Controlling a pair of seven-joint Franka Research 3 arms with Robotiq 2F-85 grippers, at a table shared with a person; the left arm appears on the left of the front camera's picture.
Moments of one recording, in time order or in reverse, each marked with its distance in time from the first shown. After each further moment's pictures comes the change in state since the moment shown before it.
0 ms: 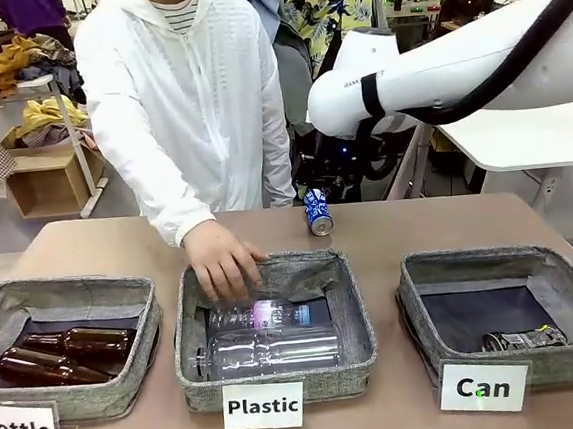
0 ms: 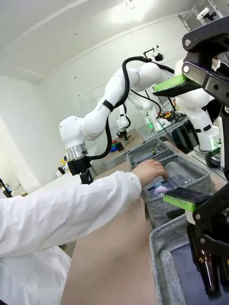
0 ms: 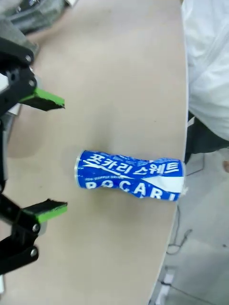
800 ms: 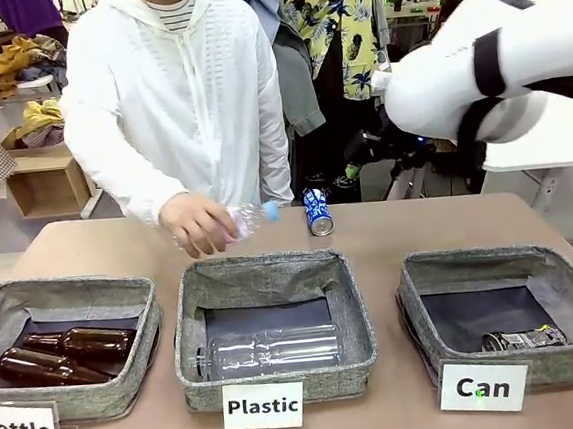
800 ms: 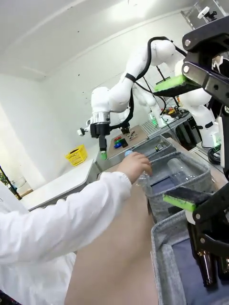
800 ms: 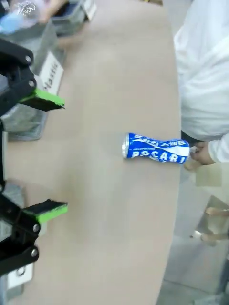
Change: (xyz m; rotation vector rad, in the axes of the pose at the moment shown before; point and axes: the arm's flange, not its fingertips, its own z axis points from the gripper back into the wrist) left arm 0.003 -0.005 0.015 0.018 -0.024 -0.015; right arm -0.112 -0.056 0.109 0.067 -0.274 -0.006
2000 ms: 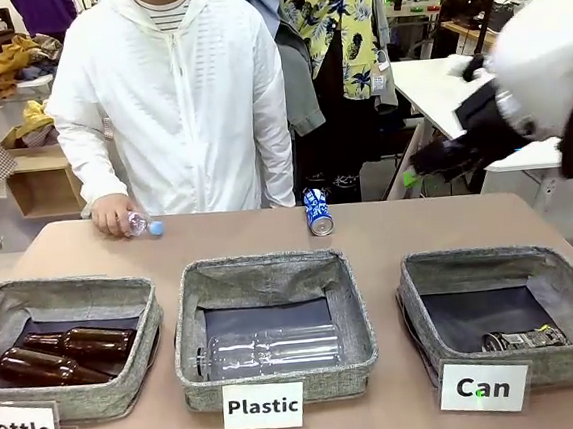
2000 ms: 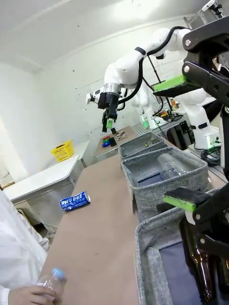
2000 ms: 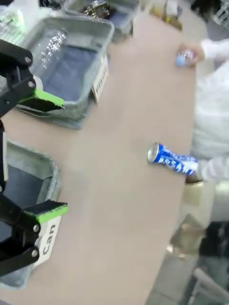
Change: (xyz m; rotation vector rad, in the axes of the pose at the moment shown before) left arm -0.032 0.044 -0.051 0.021 0.063 0.083; right arm -0.097 -0.038 0.084 0.065 -0.115 0.190
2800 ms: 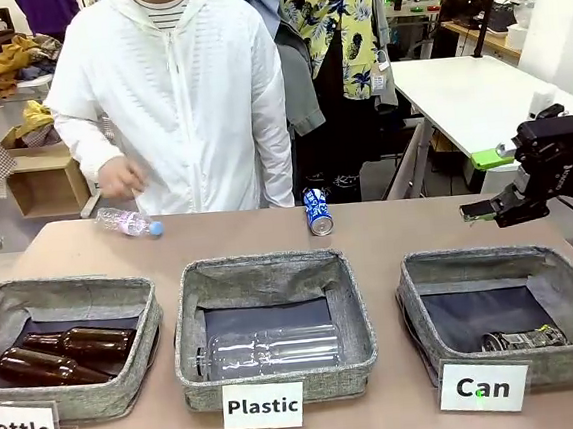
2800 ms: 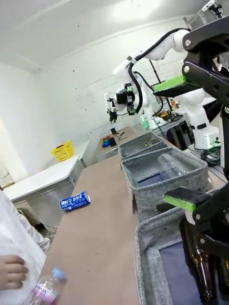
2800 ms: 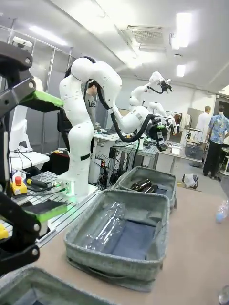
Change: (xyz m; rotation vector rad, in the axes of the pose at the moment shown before) left arm 0.000 0.000 0.000 -0.001 0.001 0.000; right arm -0.094 -0.068 0.061 1.042 0.153 -0.393
